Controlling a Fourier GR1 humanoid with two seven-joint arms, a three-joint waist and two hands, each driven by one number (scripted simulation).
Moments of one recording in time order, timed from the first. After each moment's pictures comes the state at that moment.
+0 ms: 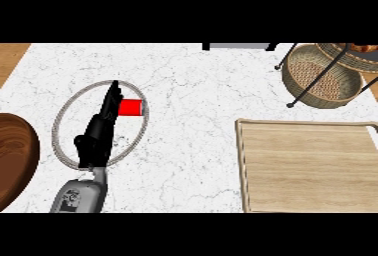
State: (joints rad) left arm -0.18 0.02 -0.07 -1.53 -0.17 0.17 0.05; right arm -1.06 -0.48 -0.55 -0.90 1.10 0.33 0.35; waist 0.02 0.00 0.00
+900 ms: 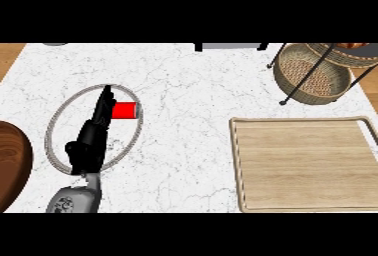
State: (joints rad) left arm -0.13 0.03 -0.06 -1.57 -0.17 0.17 0.05; right arm -0.91 -0.70 -0.96 -0.96 0.75 0.26 0.36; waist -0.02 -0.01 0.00
